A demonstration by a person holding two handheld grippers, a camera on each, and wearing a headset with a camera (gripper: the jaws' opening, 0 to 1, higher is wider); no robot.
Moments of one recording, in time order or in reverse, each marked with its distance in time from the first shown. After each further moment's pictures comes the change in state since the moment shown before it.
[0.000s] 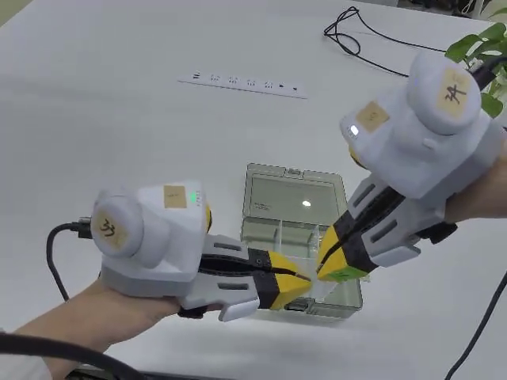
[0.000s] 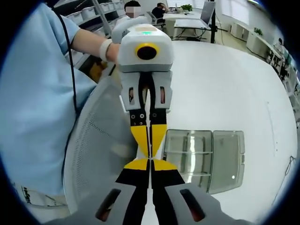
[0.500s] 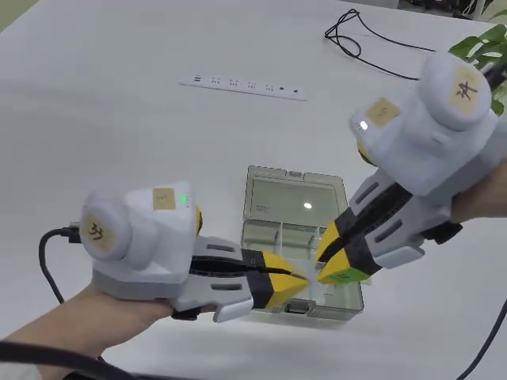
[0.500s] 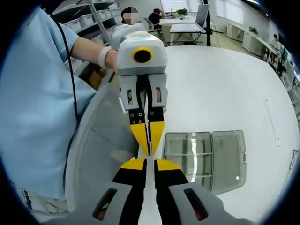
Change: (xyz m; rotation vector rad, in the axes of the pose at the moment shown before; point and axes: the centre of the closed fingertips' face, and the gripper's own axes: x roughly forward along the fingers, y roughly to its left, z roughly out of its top) left arm -0.007 0.001 0.002 -0.010 -0.027 0.007; right arm -0.001 -0.003 0.004 0.050 -0.076 0.009
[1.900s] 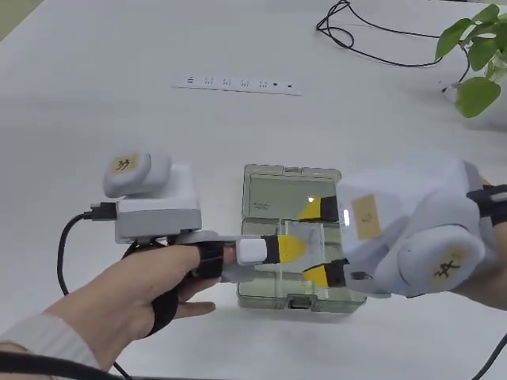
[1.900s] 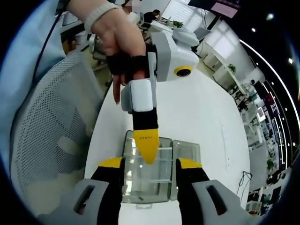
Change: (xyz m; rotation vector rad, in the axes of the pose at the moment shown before) left arm 0.011 0.040 -0.004 -0.856 -0.038 0.181; right arm 0.010 -0.041 -0.002 -0.273 -0.015 -0.538
